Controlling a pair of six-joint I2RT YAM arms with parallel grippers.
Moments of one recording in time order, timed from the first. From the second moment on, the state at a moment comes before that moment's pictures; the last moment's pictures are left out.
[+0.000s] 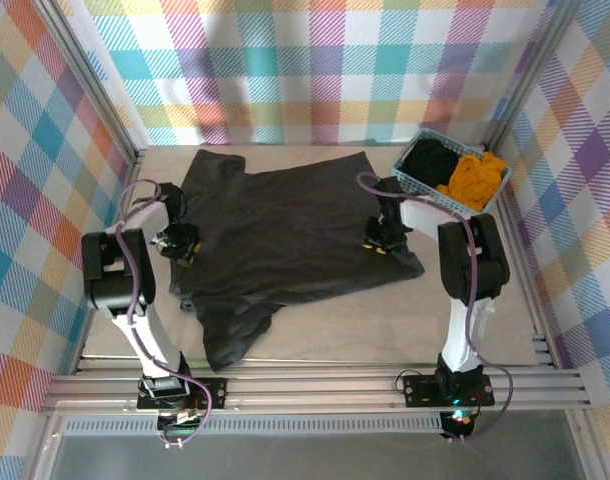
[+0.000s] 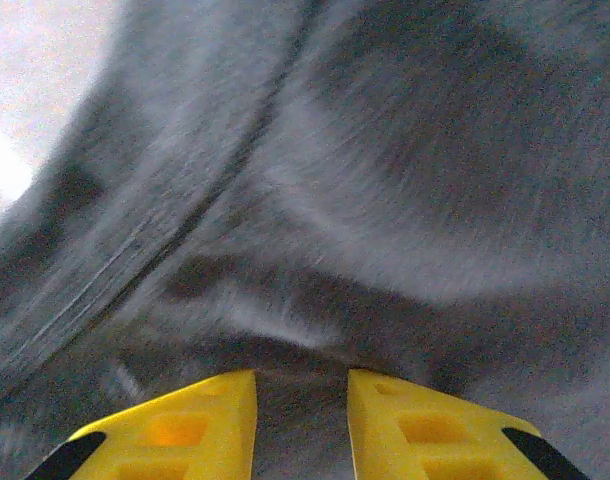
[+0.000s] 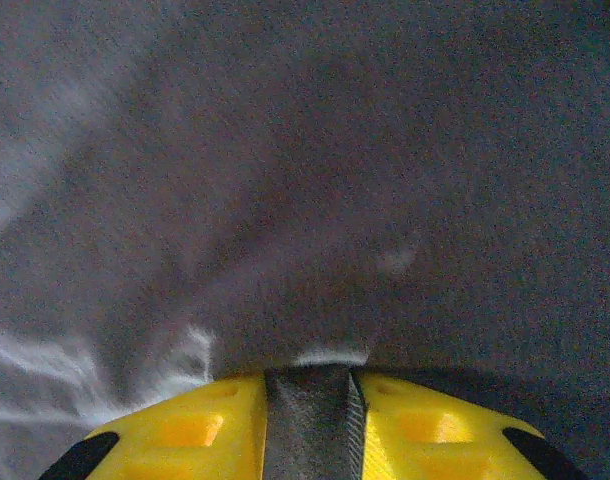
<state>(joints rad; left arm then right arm) 0.12 2.00 1.40 -0.84 0.06 -1.07 0.30 2.07 1.47 -0.74 -0.19 0.62</state>
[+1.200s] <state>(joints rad) -0.07 1.34 0.93 -1.05 -0.05 -1.07 0.29 1.73 1.28 -0.84 -0.20 0.74</state>
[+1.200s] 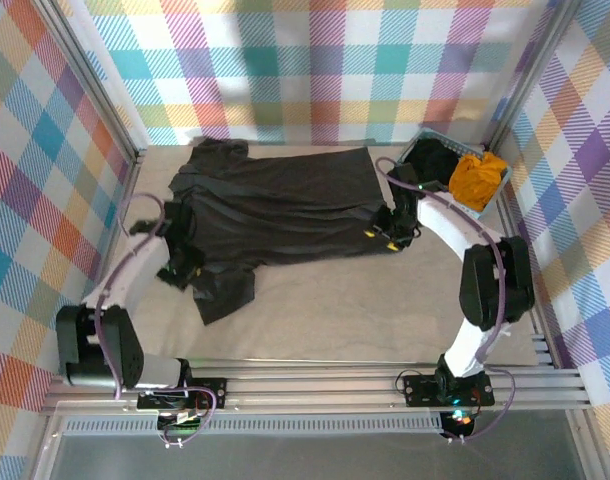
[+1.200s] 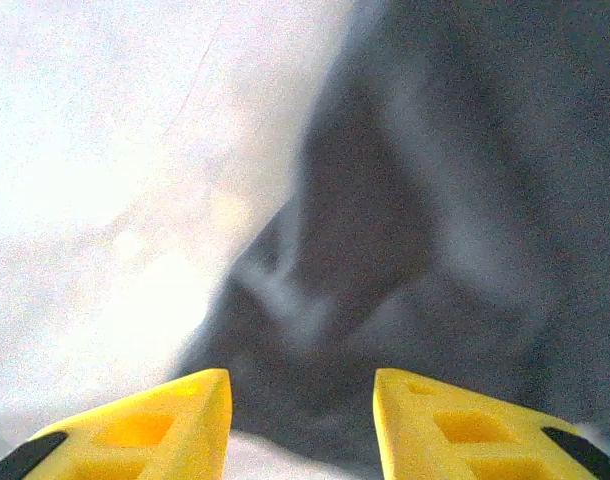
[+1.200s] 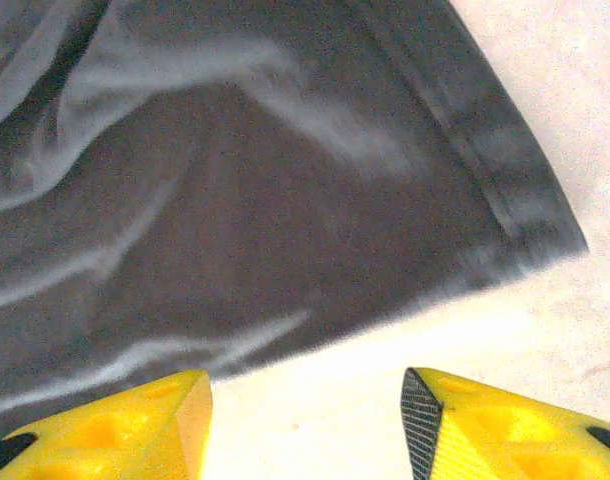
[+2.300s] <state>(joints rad) -0.12 1.33 0.65 -0.76 0.05 -1.15 0.10 1.89 1.21 -0.66 -0.26 0.77</state>
